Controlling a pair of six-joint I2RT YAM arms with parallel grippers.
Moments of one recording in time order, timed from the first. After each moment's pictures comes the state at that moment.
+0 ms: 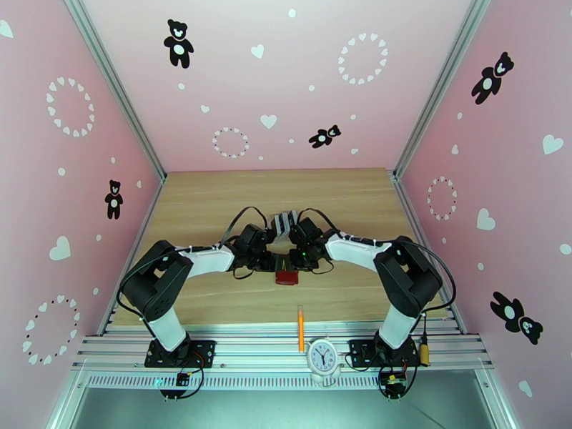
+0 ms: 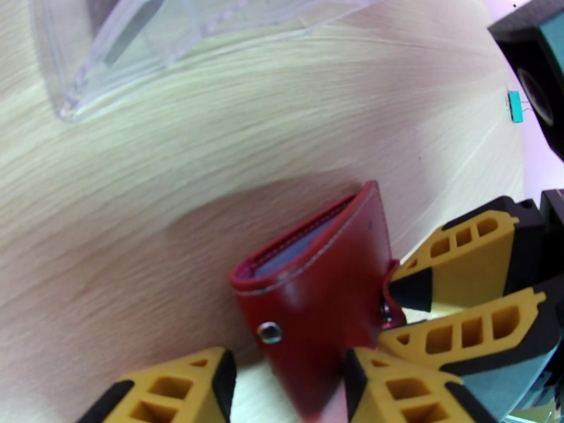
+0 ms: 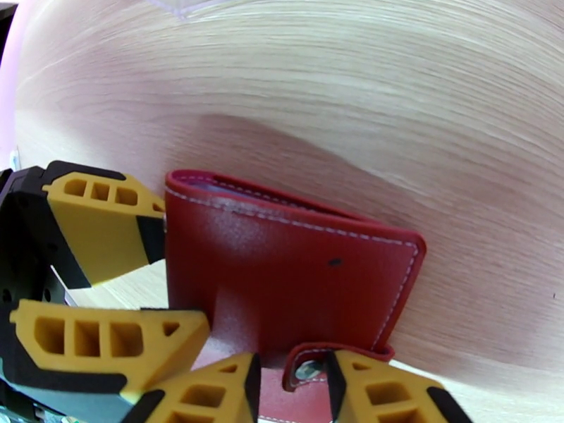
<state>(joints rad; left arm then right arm) -0.64 1.74 0.84 -0.07 0.42 -0.55 0.67 1.76 1.01 -0.45 -0.36 0.54</state>
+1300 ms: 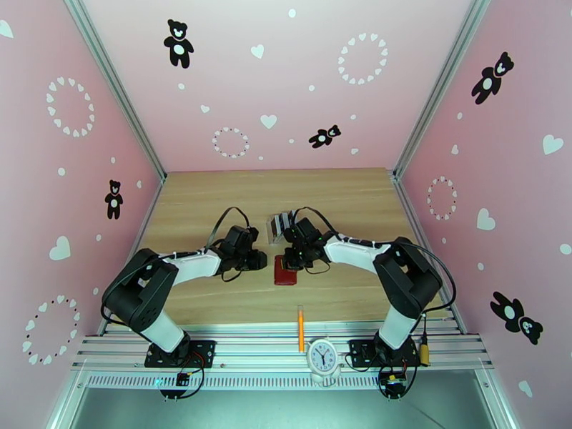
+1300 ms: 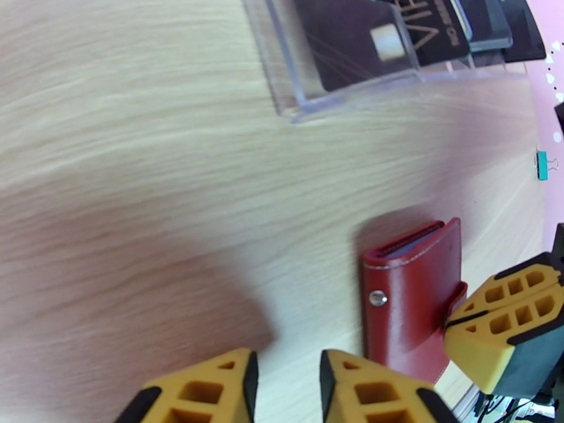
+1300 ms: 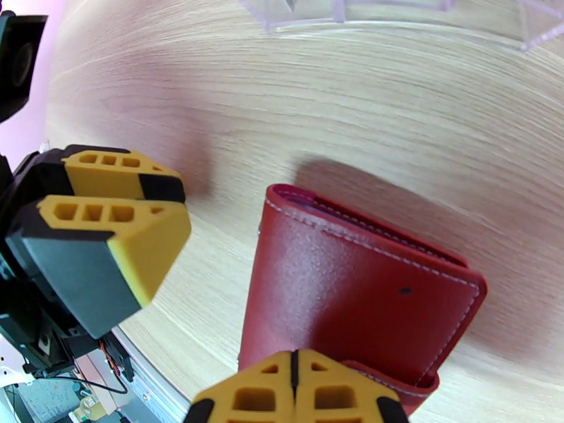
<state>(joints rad) -0.53 1.63 0.71 -0.04 0.32 -0.57 0.69 1.77 1.00 -0.34 -0.41 0.57</state>
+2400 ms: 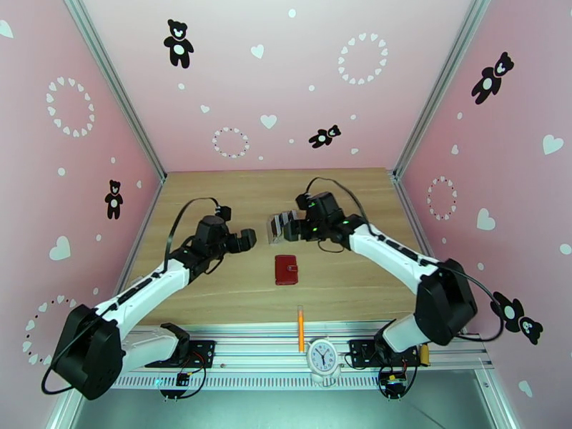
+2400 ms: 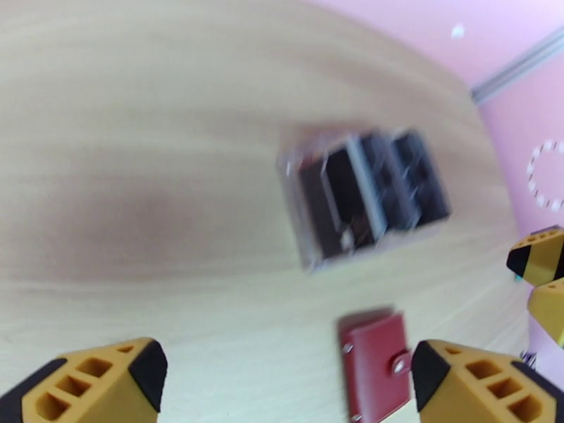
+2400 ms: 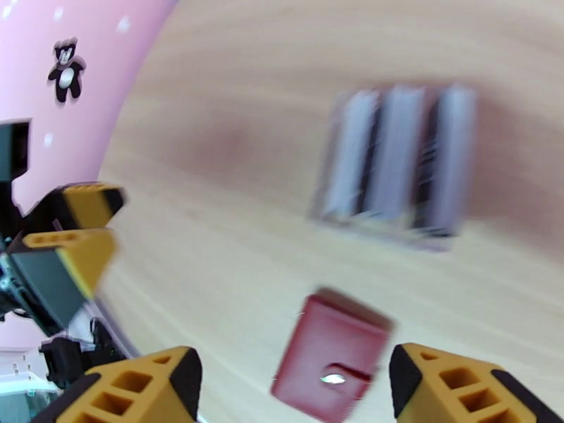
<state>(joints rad) -0.42 1.20 0.75 -0.17 0.08 -0.56 0.54 1.47 1.13 -0.44 -0.28 0.40</state>
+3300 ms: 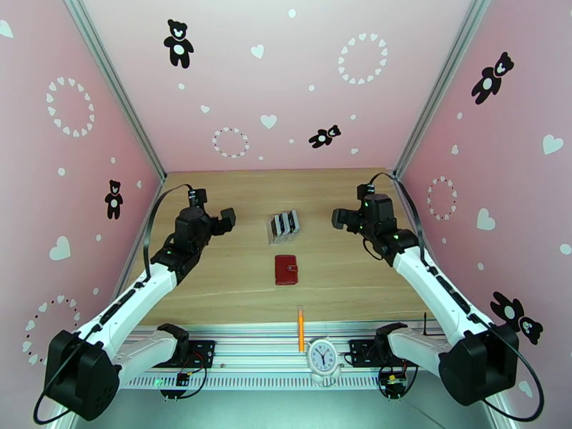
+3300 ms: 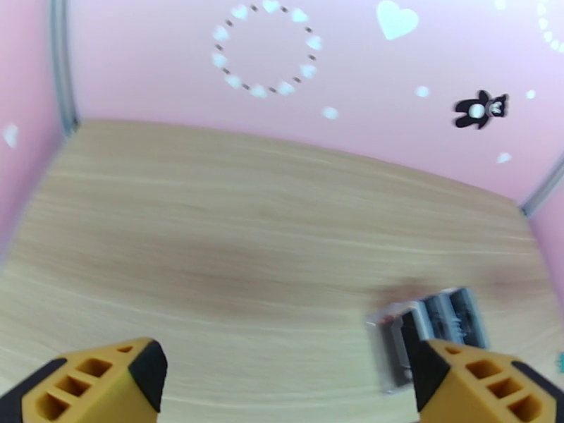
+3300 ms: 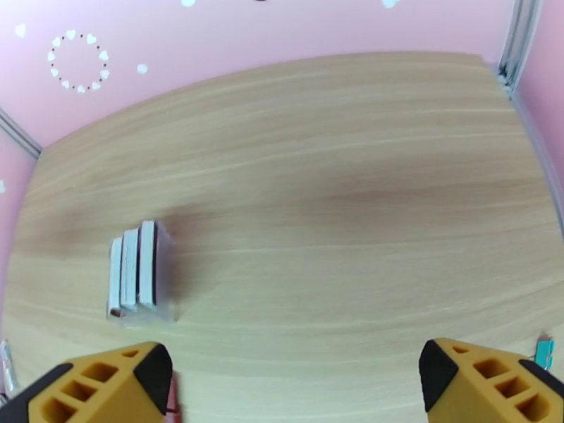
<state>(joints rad) -0.33 1.10 0.75 -0.03 -0.26 -0.31 0.25 1.13 0.88 -0.36 0.06 0.28</state>
